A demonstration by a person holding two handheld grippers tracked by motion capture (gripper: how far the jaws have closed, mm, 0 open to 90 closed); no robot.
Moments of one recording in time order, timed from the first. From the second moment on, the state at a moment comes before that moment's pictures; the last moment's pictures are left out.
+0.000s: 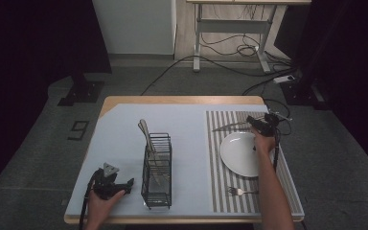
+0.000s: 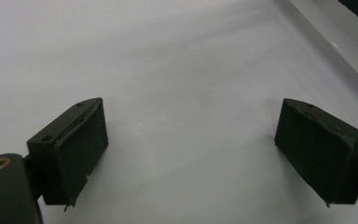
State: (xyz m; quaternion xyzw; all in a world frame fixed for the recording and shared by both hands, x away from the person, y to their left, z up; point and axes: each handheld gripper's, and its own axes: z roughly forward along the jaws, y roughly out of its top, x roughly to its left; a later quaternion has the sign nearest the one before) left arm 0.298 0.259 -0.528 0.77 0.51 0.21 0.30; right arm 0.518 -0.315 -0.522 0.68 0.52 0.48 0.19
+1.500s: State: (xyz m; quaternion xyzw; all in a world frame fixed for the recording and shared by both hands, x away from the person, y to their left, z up) left arm 0.298 0.259 -0.528 0.77 0.51 0.21 0.30; right arm 0.523 -0.313 -0.514 0.69 0.55 0.43 0.20
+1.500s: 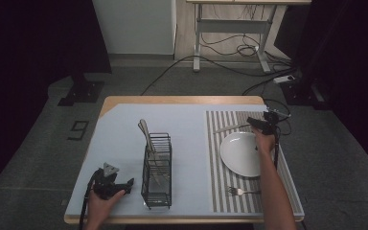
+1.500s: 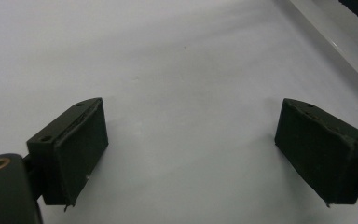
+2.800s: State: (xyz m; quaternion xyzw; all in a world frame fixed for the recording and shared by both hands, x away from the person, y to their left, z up) left arm 0.298 0.259 -0.528 0.77 0.52 0.21 0.30; right arm 0.553 -0.278 -0.527 0.66 0.62 0.37 0.21
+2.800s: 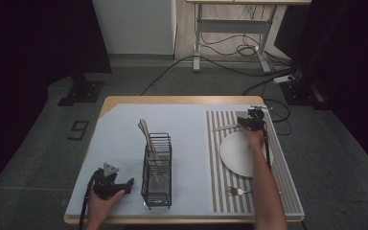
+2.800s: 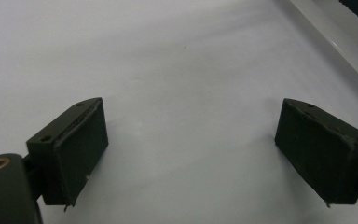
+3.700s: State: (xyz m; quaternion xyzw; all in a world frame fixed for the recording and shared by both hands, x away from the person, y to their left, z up) left arm 0.298 0.259 -0.528 0.77 0.52 0.21 0.30; right arm 0.532 -0.267 -0.509 0.63 0.63 0.40 0.19
